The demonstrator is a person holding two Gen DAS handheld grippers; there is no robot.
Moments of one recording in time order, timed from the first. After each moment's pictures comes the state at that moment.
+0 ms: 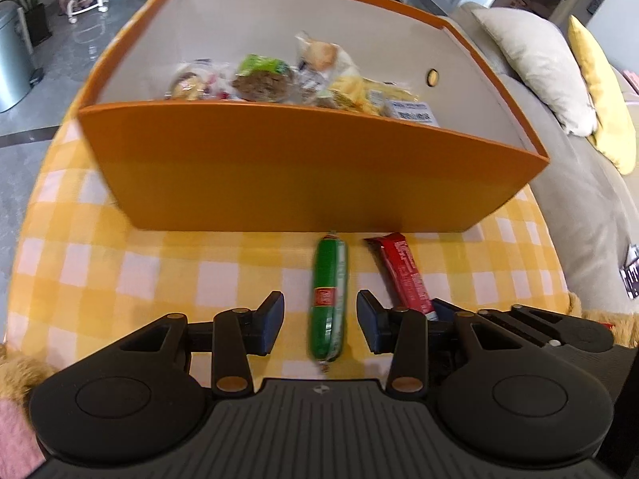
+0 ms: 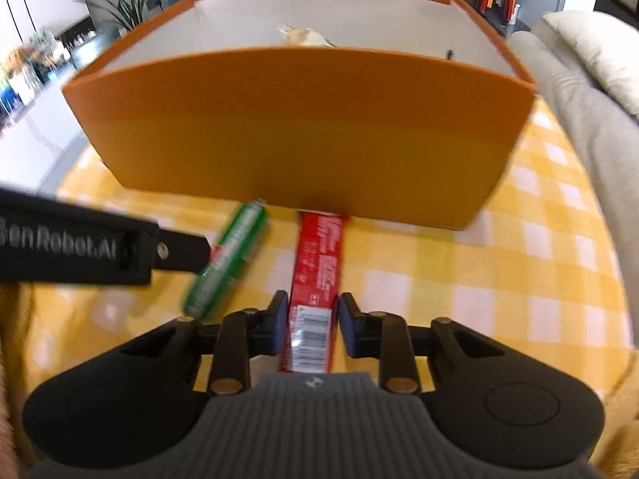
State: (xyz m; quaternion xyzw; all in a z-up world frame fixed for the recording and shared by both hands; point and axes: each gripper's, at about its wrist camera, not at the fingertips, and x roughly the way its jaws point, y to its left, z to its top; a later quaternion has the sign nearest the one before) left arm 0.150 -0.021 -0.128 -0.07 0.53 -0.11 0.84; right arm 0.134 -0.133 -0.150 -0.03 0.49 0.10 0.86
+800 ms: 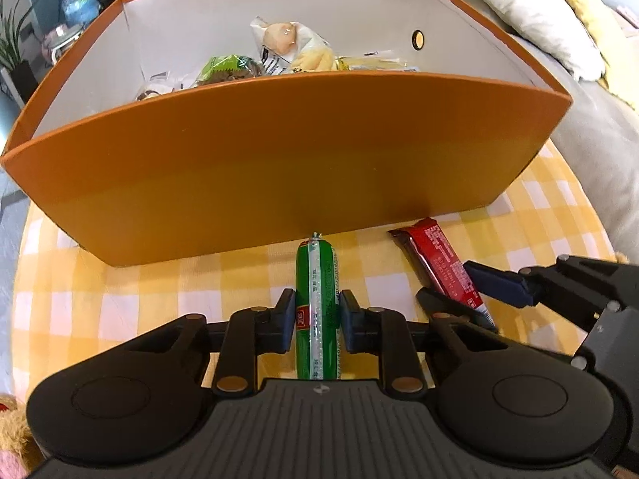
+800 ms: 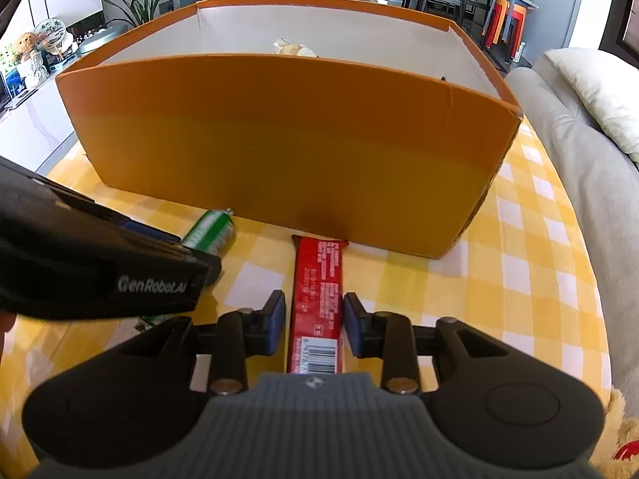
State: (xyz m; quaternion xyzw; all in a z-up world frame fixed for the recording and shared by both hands) left arm 0.156 -0.052 -0.155 0.03 0.52 -0.10 0.85; right arm 0.140 -0.141 -0.159 -0.06 0.45 0.11 0.88
